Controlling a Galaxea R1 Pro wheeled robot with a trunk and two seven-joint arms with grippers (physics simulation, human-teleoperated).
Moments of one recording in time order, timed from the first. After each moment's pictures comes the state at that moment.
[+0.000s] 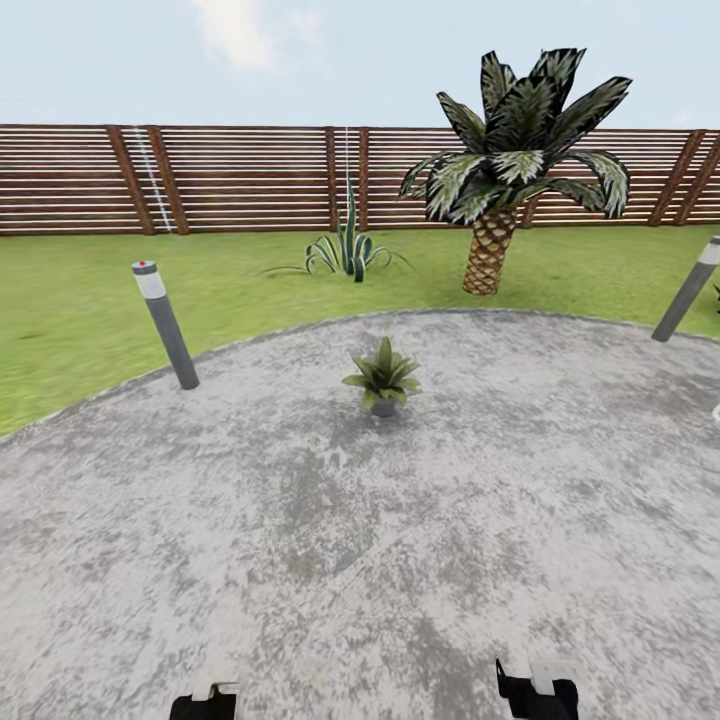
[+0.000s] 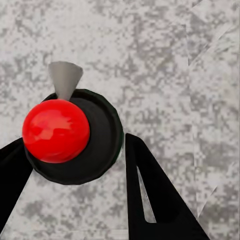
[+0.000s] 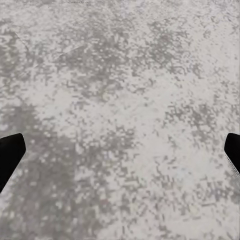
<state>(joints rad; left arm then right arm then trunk) -0.46 0.04 -0.36 -0.08 0.37 -0.16 0.06 -0.40 -0.05 -0.45 -0.15 0.44 -0.50 -0.07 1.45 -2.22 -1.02</state>
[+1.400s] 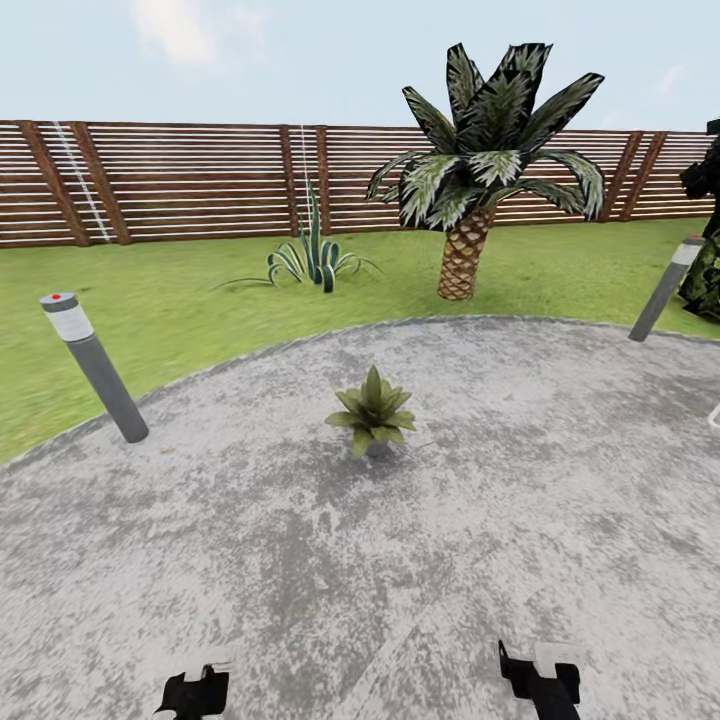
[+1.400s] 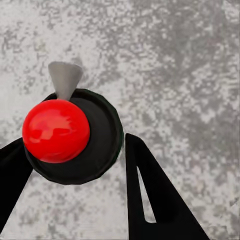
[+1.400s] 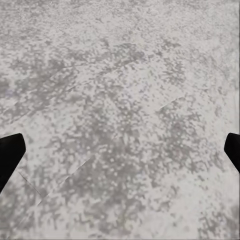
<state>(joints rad) -0.47 0.08 -0.34 -0.13 0.37 -0.20 0.07 -0.41 -0.05 -0.46 -0.19 0.44 -0.51 -0.07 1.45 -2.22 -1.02</state>
